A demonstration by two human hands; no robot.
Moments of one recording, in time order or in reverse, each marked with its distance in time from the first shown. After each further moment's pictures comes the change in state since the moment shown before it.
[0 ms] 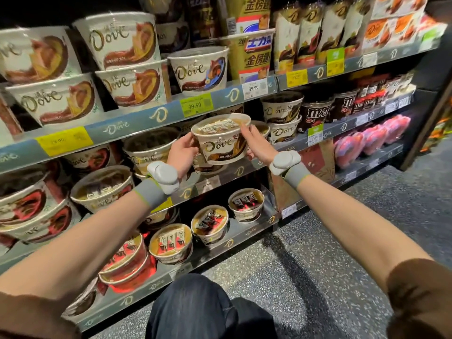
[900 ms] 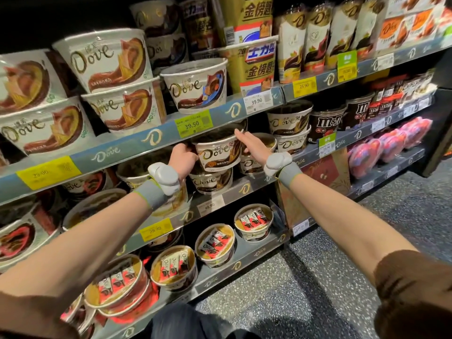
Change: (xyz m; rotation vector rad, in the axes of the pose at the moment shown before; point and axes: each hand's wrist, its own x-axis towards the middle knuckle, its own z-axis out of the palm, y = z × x) left_hand 0.067 0.006 0.003 0.158 0.090 -0.135; right_hand 0.076 0.013 -0.001 0.147 -0.012 0.126
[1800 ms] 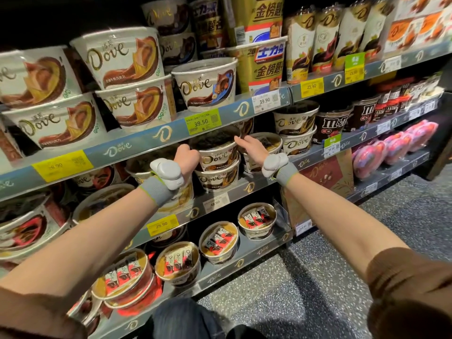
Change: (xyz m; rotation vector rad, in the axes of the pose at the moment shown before) left_hand 0.043 -0.041 -0.011 0.053 0.021 -0.077; right_hand 0.042 0.030 0.012 -0.167 0.023 0.044
